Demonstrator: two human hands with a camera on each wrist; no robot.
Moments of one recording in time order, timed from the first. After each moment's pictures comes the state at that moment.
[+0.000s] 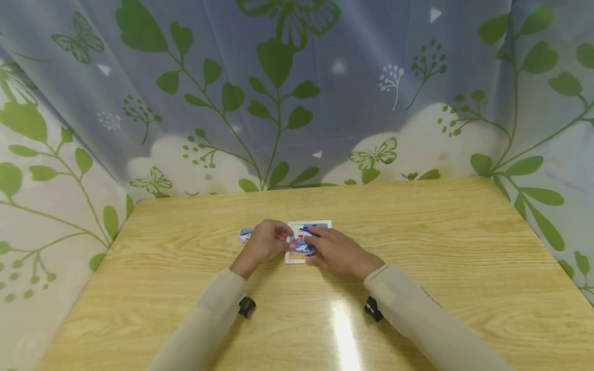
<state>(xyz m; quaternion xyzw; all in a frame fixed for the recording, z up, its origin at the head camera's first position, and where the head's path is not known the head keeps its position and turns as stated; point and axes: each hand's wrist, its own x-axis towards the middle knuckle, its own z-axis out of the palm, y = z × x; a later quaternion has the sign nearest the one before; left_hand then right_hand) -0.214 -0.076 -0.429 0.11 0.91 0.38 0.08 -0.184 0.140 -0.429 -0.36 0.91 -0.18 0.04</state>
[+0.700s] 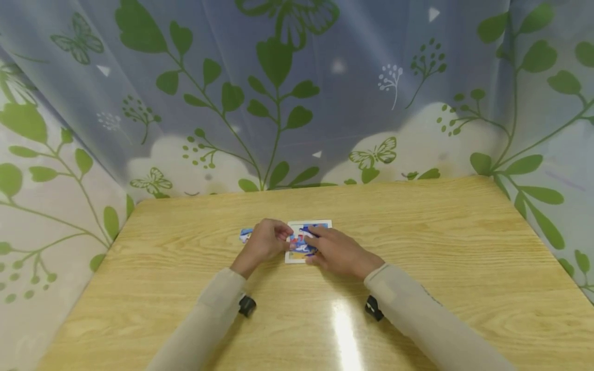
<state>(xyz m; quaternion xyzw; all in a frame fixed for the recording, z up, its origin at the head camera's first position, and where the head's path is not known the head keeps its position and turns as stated) -0.215 -0.075 -0.431 0.10 0.91 0.40 0.08 -0.187 0.141 -0.432 -0.37 0.91 -0.17 0.05</state>
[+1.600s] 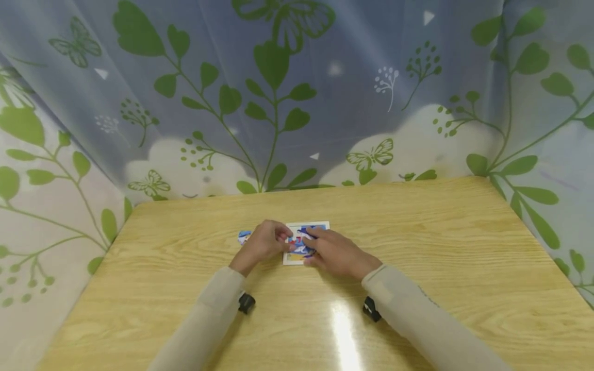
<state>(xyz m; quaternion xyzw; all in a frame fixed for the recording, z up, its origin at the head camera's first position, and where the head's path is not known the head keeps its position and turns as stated) -0.219 -0.074 -0.426 0.10 0.91 0.38 0.12 -0.188 0.142 -0.434 -0.37 0.91 -0.18 0.04</state>
